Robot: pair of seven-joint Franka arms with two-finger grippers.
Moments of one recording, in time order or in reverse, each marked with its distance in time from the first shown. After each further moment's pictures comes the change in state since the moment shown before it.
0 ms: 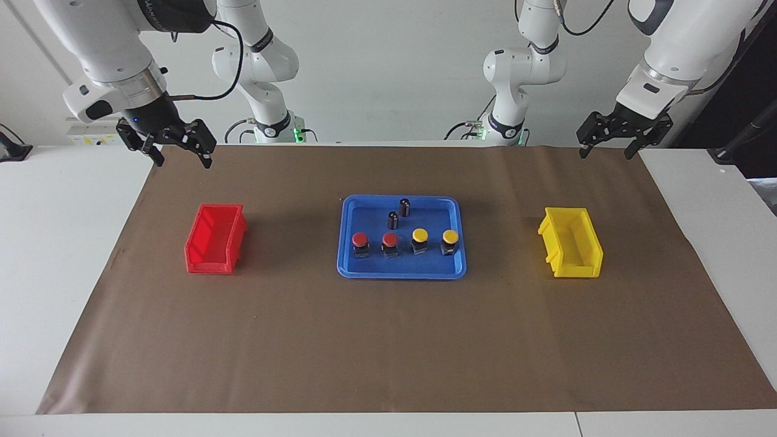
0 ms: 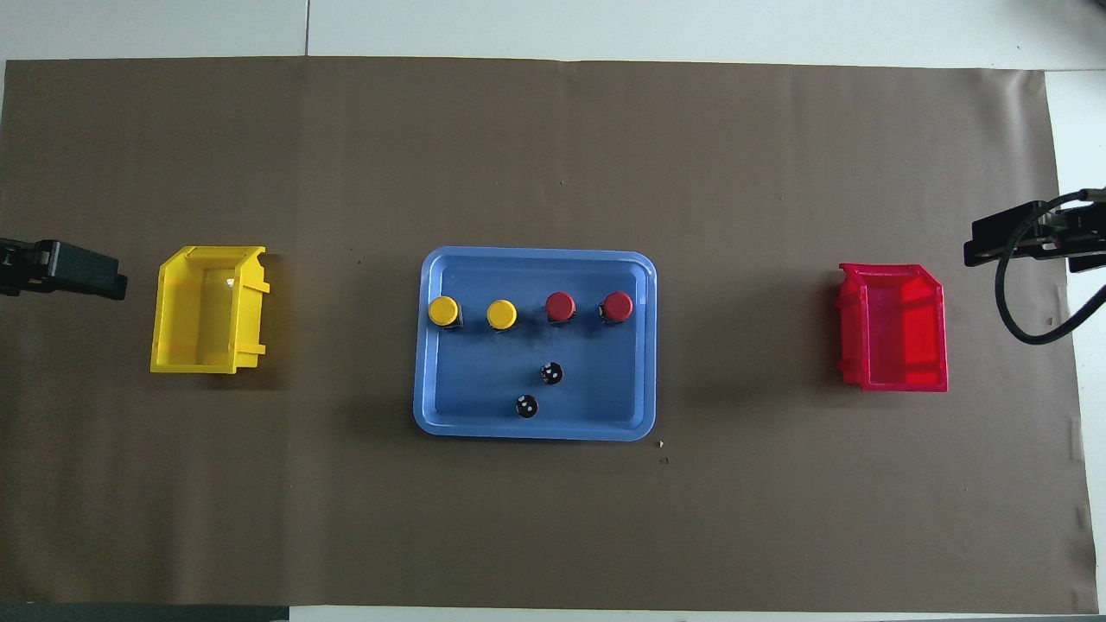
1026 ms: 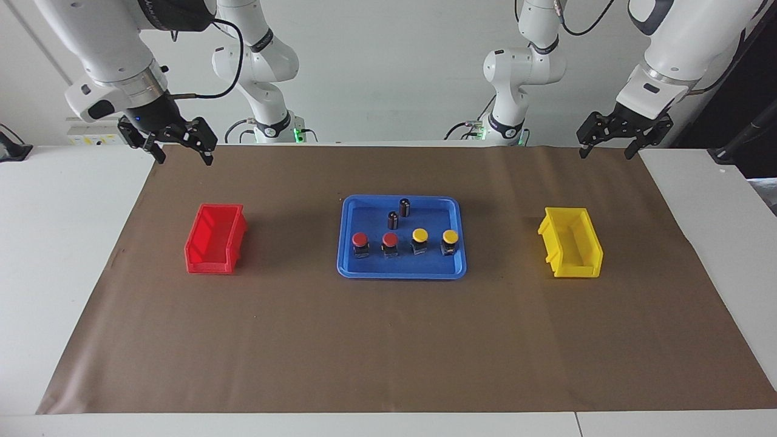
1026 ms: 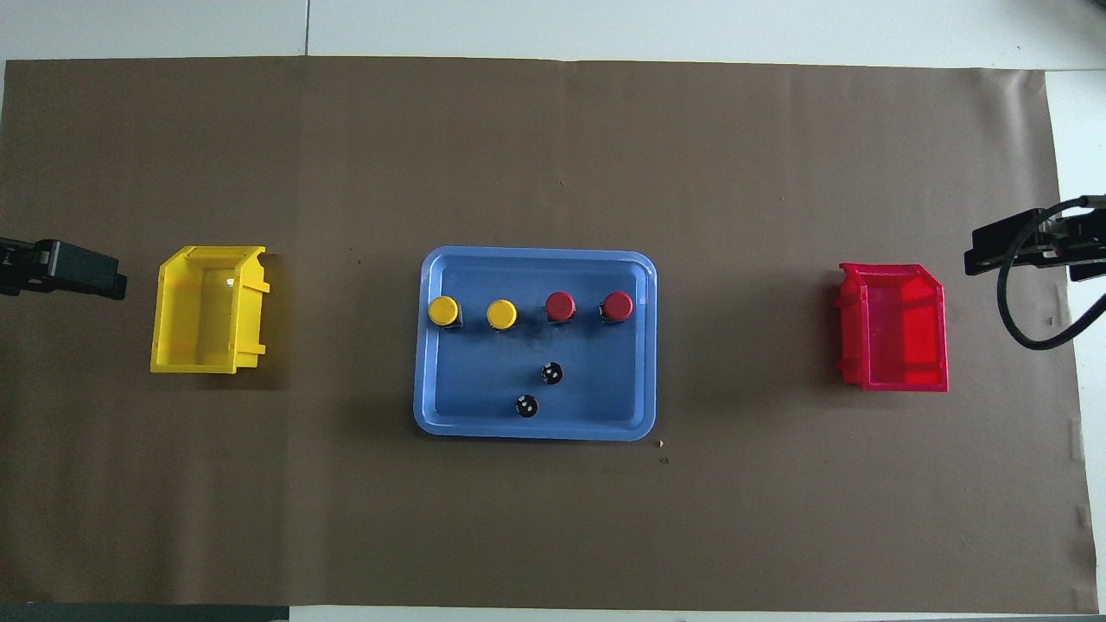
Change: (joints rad) left arm 0.000 0.000 0.000 0.000 0.000 0.000 0.000; right arm 0.002 -0.004 0.002 0.000 0.007 -0.021 -0.012
